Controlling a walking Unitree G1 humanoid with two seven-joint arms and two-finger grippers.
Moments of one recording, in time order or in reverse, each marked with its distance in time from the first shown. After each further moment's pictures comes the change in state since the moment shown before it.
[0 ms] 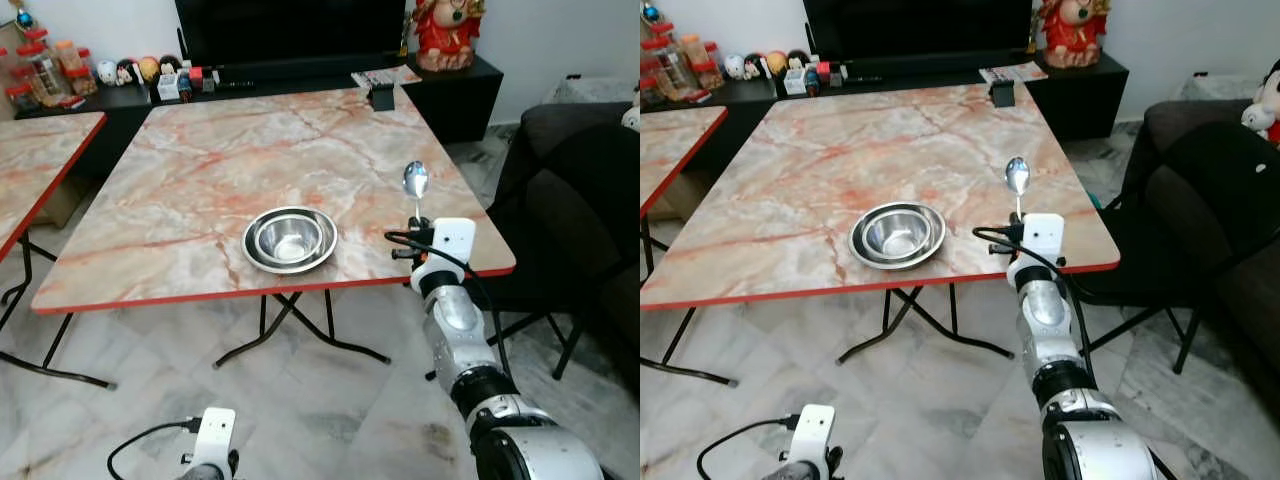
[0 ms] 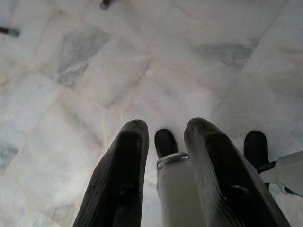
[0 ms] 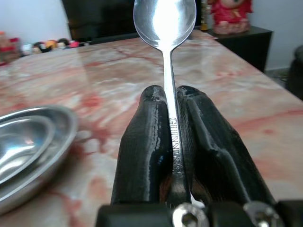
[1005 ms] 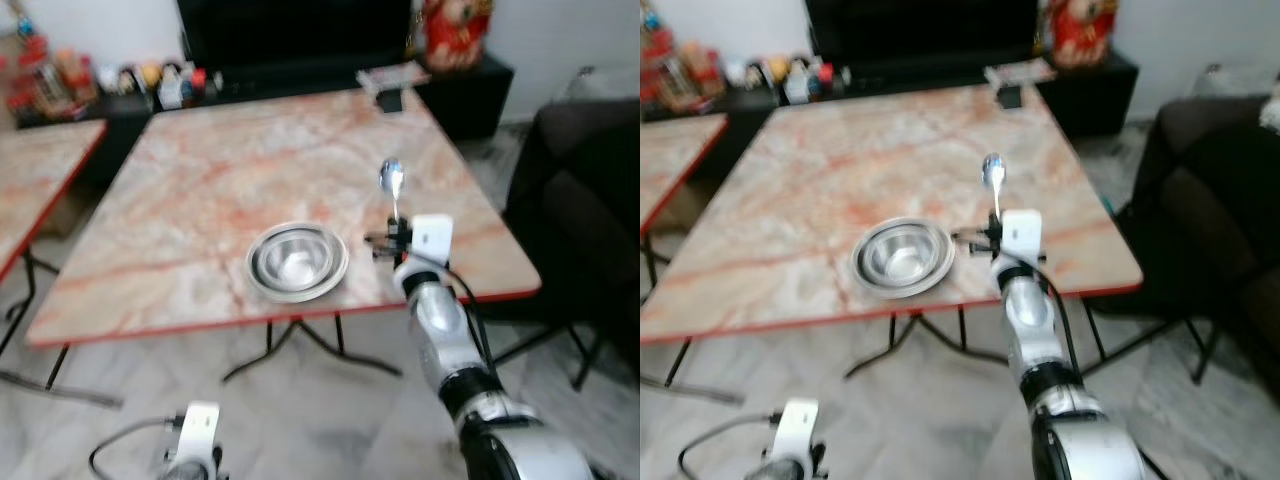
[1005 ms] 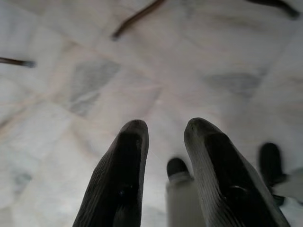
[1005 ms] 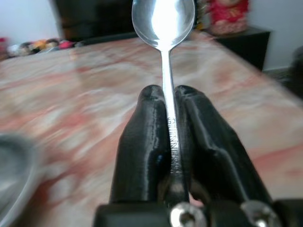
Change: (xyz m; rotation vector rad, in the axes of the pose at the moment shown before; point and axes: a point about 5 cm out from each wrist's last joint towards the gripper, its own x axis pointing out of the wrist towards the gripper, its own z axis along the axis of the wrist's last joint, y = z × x) left arm 0.001 -0.004 0.007 -0.007 -0.021 -0.005; right arm -0.001 -0.009 0.000 -0.031 0.005 -0.019
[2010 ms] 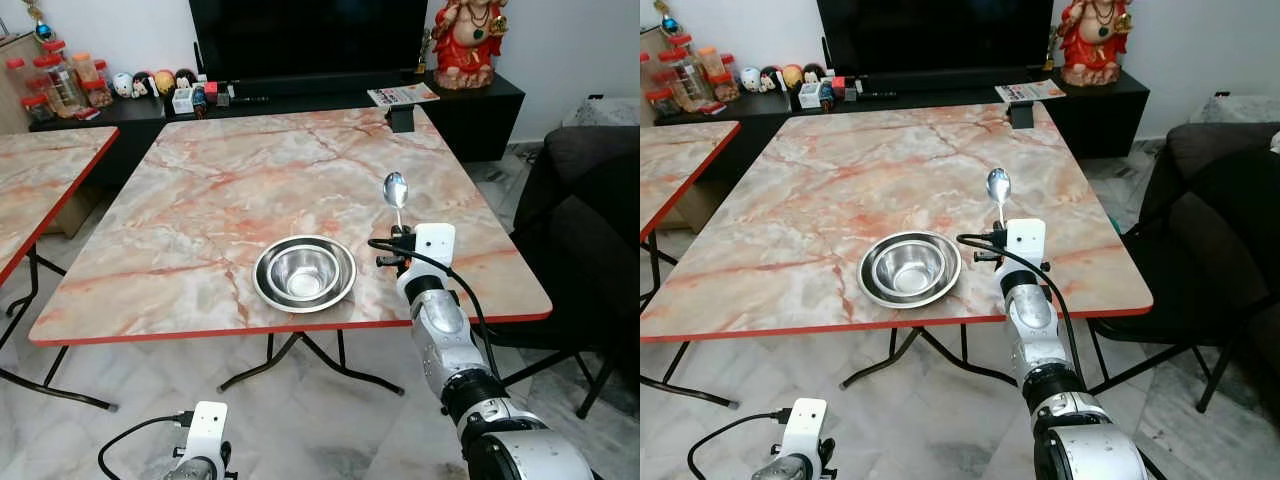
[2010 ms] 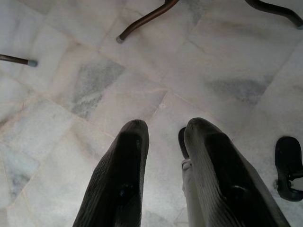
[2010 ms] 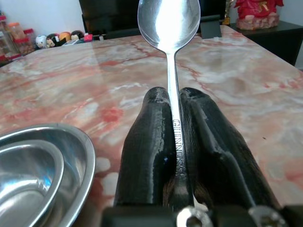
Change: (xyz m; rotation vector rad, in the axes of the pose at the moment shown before) left arm -0.001 0.014 0.000 0.007 -0.003 0.033; right arm -0.001 0.020 -0.009 0.025 0.068 0.054
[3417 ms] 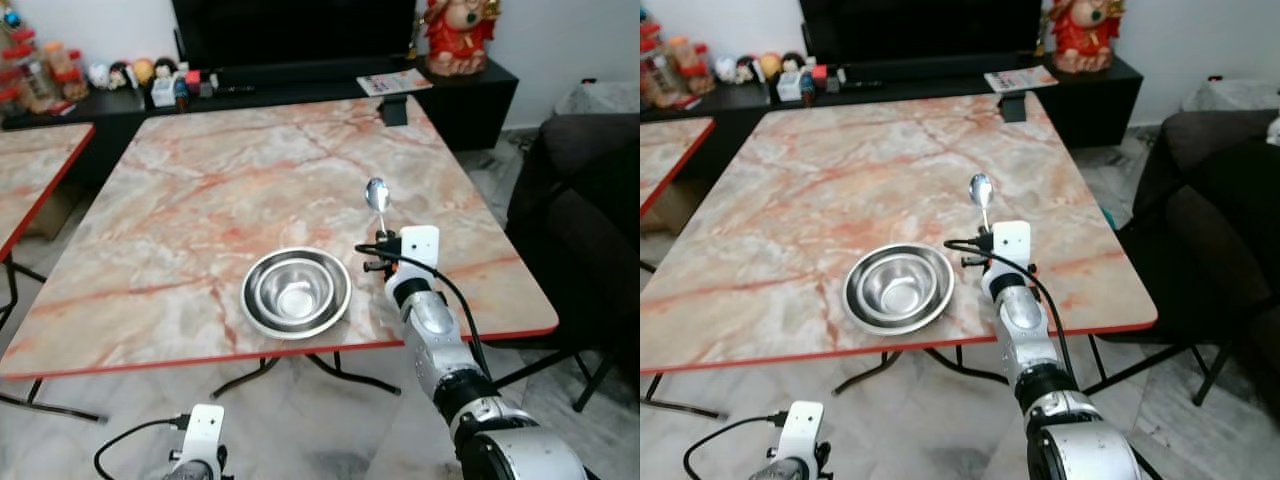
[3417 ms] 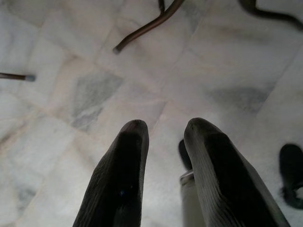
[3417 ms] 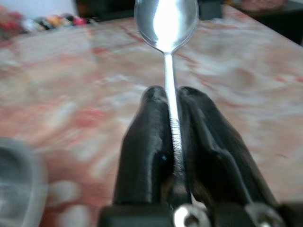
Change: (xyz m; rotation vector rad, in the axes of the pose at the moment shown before) left arm 0.001 0.000 0.005 0.007 -0.008 0.005; right arm 0.000 0.004 -0.003 -0.005 0.021 0.045
